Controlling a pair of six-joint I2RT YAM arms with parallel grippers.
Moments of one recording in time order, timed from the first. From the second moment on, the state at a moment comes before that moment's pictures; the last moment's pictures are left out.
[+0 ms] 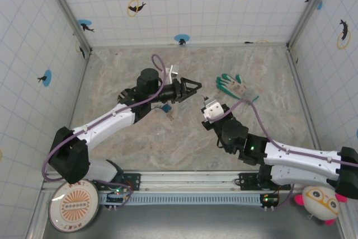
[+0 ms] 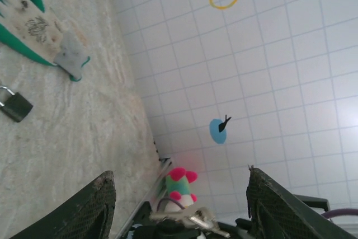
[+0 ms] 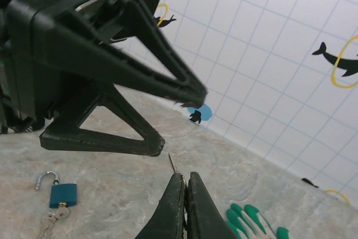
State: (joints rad) left arm -0.67 1.39 0.95 0.24 0.67 -1.11; right arm 1.24 0.95 0.57 0.31 0.83 -0.31
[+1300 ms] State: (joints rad) left arm -0.72 1.44 0.95 0.37 0.73 -1.23; right arm 1.32 1.12 0.57 0.59 1.08 -0.62
